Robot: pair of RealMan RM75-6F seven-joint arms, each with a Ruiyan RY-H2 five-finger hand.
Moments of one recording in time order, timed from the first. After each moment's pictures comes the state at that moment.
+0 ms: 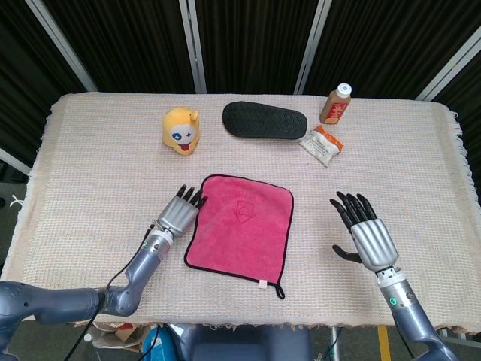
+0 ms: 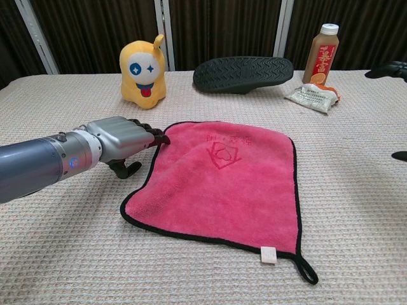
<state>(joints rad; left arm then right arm) -0.93 -1.70 -0.10 -1.39 0.76 0.92 0.96 0.35 -1.33 0.06 -1.52 -1.58 1.34 -0.03</state>
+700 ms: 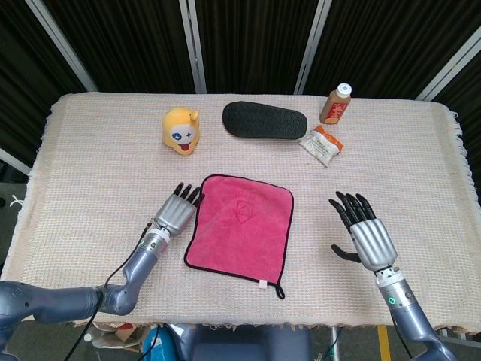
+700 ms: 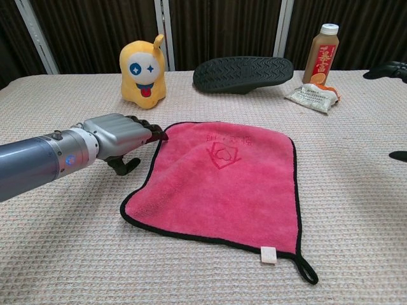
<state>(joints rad) -0.93 -1.70 -0.08 -1.36 0.82 0.94 0.86 0.35 -1.34 0.07 -1.52 -1.58 1.34 -0.02</state>
